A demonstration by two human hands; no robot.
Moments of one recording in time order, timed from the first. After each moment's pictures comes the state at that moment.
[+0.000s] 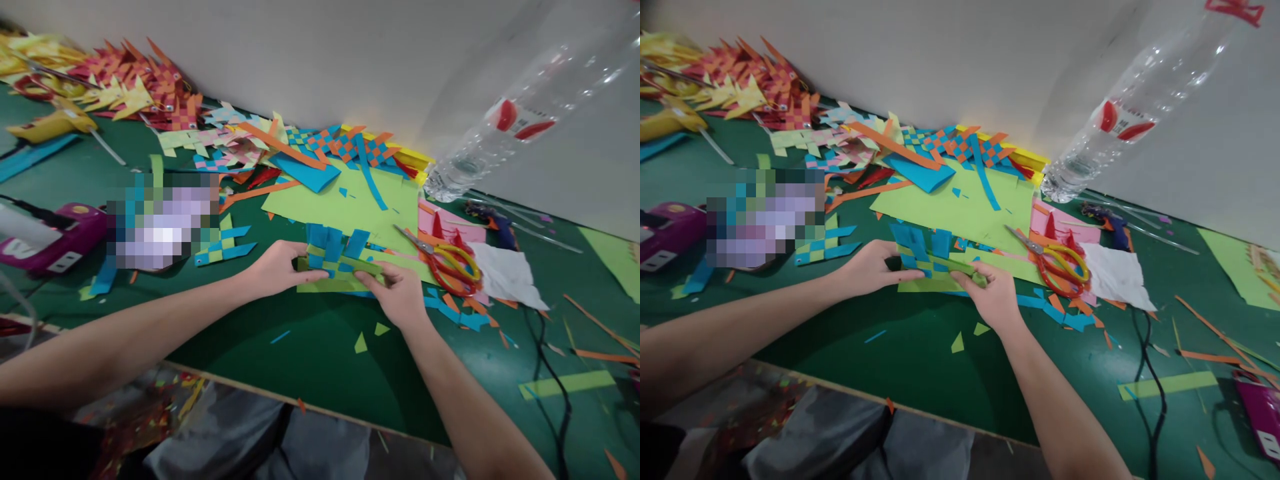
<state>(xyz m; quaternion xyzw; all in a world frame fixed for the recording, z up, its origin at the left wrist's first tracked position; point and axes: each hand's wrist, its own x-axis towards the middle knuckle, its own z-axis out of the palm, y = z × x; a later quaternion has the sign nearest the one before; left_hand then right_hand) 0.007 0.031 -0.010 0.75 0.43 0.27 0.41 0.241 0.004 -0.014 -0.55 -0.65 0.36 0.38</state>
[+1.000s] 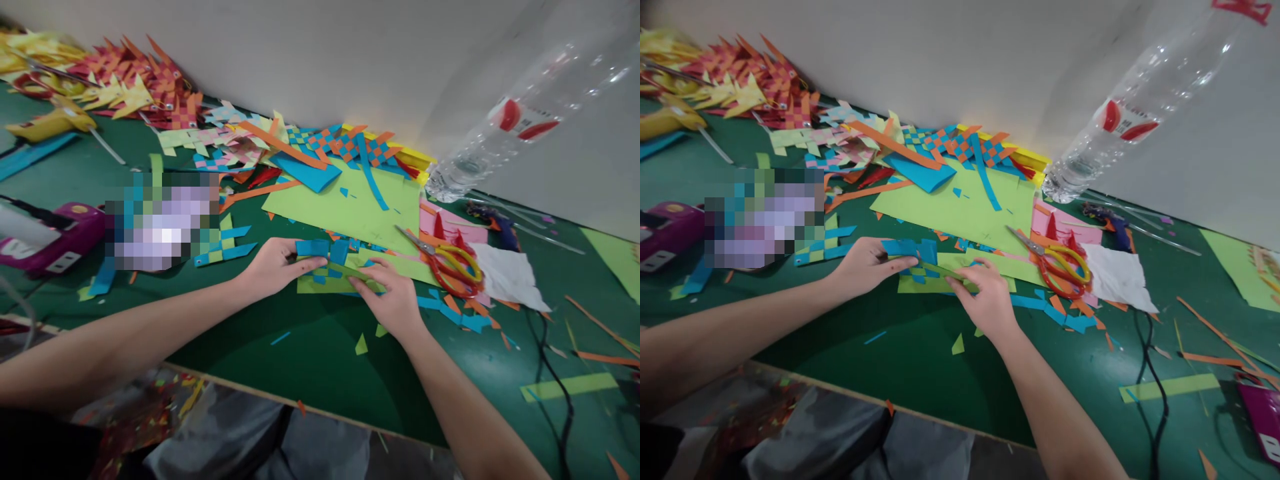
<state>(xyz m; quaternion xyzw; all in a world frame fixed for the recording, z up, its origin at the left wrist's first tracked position) 0.013 0.026 -0.007 0.66 0.47 0.37 0.45 0.239 0.003 -0.024 -0.46 -0.79 0.15 0.38</state>
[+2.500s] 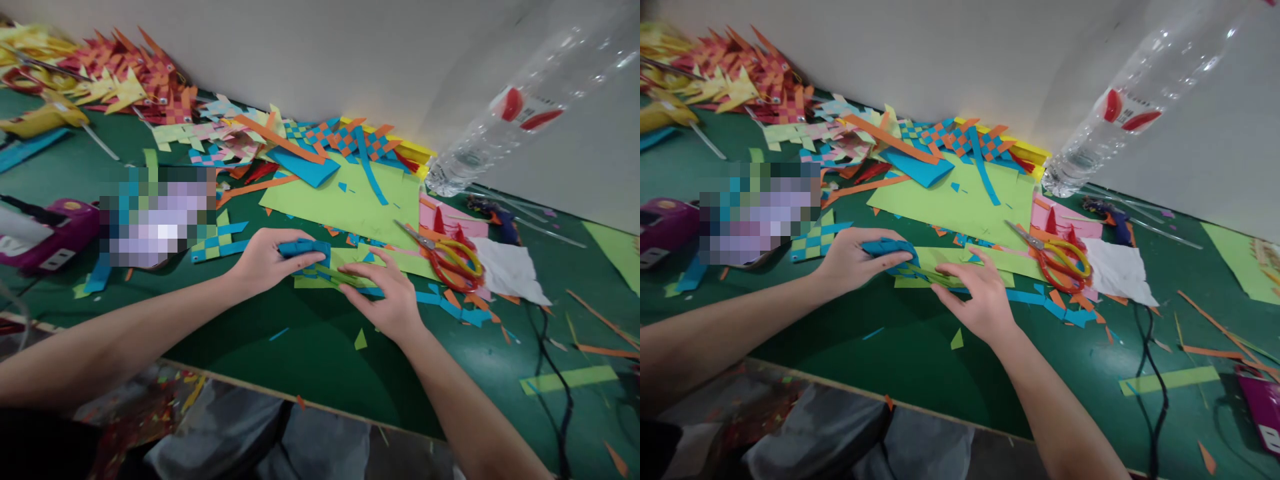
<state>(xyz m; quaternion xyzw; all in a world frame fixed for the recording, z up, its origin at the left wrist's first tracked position) 0.005 0.023 0.003 0.74 0.48 0.37 0.29 0.232 -0.008 -0.012 -0.42 -0.82 0.13 0.37</state>
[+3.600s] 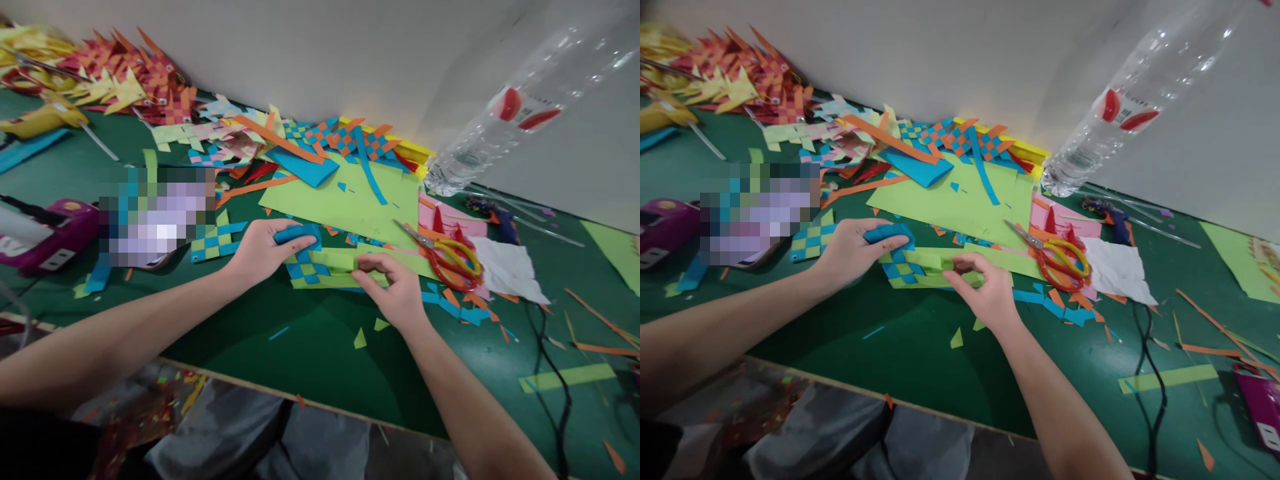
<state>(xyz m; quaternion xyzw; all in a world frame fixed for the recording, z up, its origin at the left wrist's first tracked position) 0.003 0.032 0.001 0.68 0.54 0.38 0.31 0.238 -0.002 -0.011 -0.50 -0.70 0.30 0.40</state>
